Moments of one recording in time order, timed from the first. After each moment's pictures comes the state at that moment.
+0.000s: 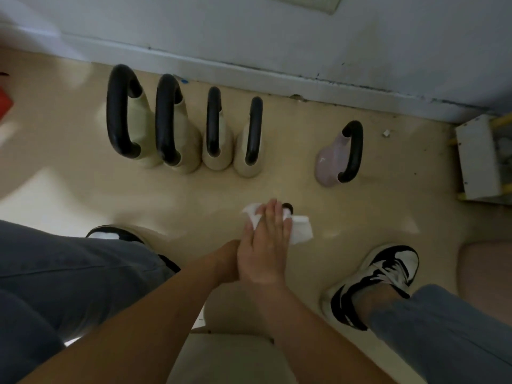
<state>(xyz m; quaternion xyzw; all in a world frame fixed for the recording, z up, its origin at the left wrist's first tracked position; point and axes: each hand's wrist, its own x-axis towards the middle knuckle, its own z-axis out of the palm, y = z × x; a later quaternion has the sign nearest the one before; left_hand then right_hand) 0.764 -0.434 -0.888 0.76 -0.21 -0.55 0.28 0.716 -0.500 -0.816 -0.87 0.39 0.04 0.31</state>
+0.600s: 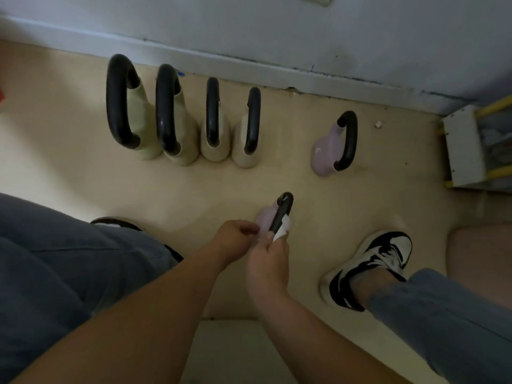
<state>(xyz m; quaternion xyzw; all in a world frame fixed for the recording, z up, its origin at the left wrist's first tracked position) 0.767 -0.436 -0.862 0.75 -0.03 -0.51 0.41 0.691 -0.470 -0.797 -0.64 0.62 0.00 0.45</state>
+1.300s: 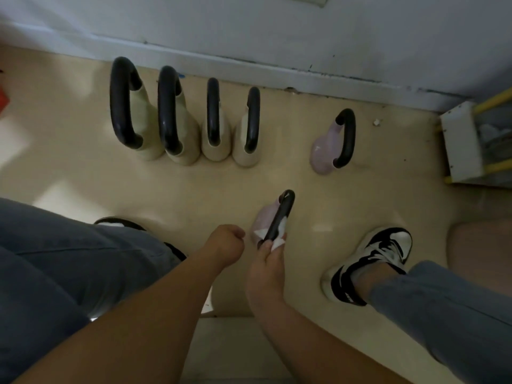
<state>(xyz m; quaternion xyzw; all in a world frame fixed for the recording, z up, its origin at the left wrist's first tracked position) 0.768 -0.413 -0.880 0.83 -0.08 -0.48 0.28 0.668 -0.450 -0.819 -0.61 0.60 -0.05 0.51</state>
